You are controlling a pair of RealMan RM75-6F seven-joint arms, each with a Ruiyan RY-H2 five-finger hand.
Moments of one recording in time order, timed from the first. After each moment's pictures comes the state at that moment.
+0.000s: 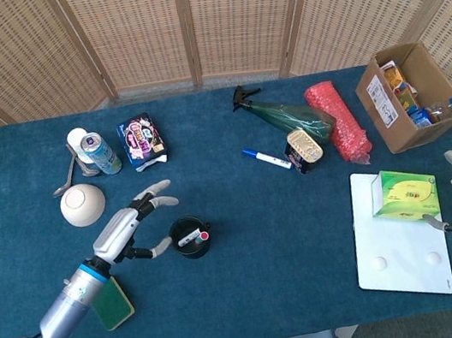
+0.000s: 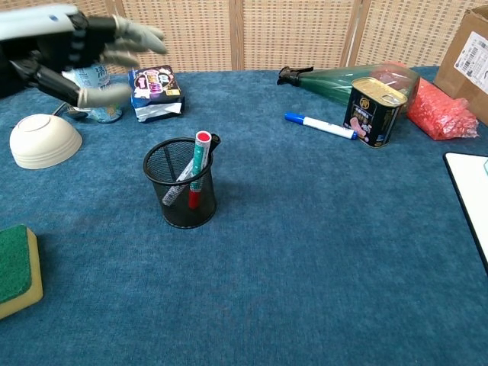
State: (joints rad) left arm -0.66 -1.27 -0.06 -1.69 1.50 1.10 -0.51; right arm 0.12 -1.29 0.13 -1.22 -1.50 1.53 0.52
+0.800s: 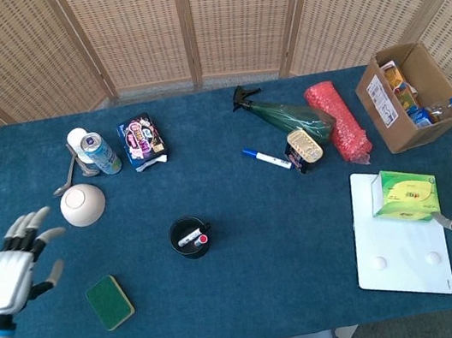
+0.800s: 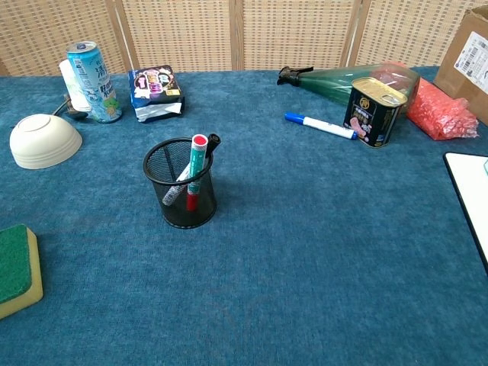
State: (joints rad) left arm -0.27 -1.14 0.06 -1.59 1.51 1.50 -0.06; right arm 0.11 -1.29 0.14 -1.20 -1.50 1.57 0.33
